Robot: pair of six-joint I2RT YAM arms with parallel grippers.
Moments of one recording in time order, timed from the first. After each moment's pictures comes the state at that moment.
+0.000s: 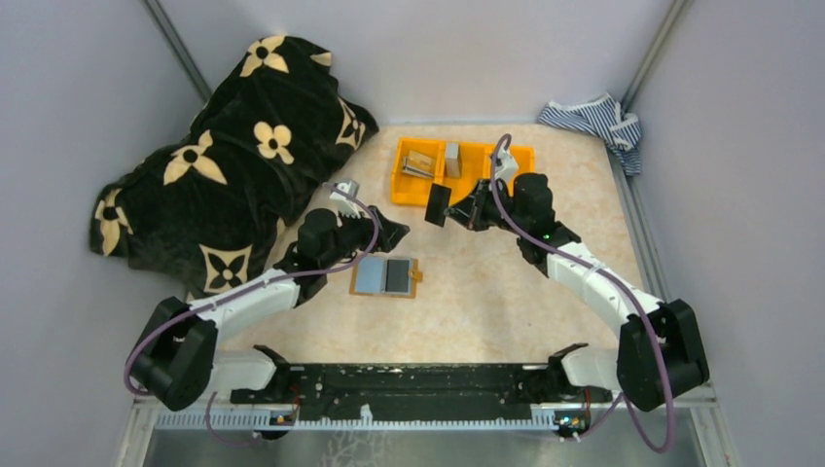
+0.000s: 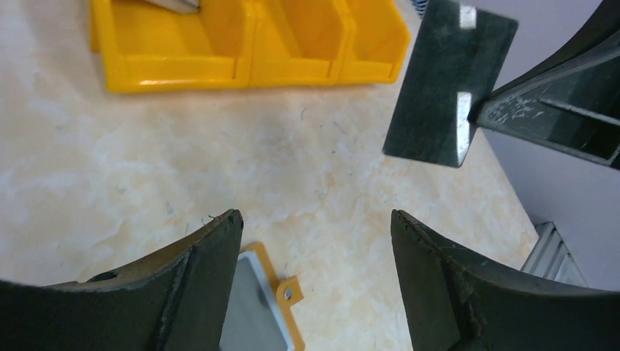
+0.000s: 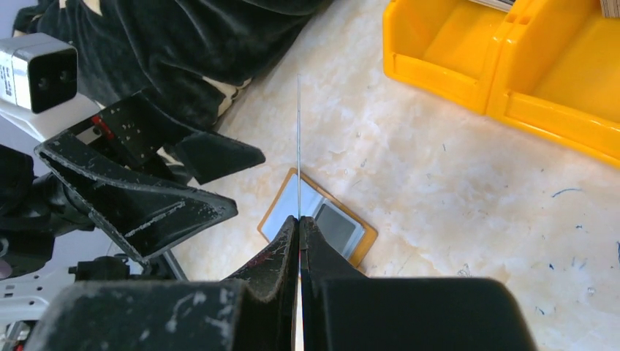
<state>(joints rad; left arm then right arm) -0.59 1.24 0.55 0.46 0.13 -0.56 0.41 1.24 0.78 0.18 -0.45 0.56</state>
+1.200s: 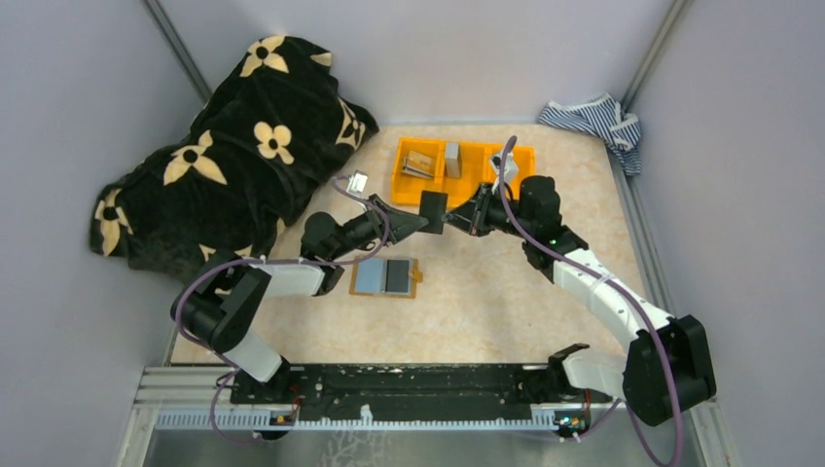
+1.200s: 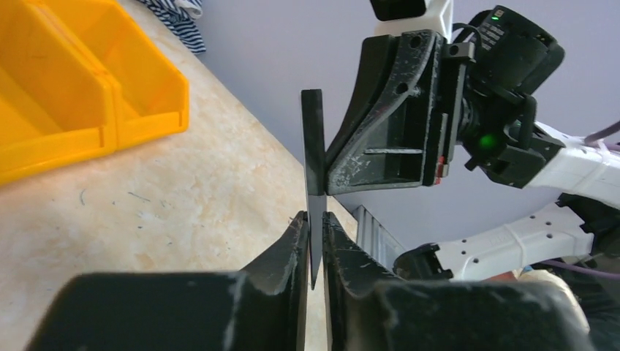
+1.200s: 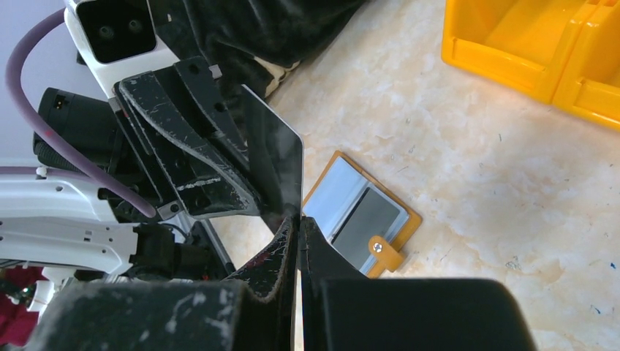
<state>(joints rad) -0.58 1.60 0.59 1.27 0.56 -0.92 0.40 1.17 0.77 0.15 -0.58 0.60</state>
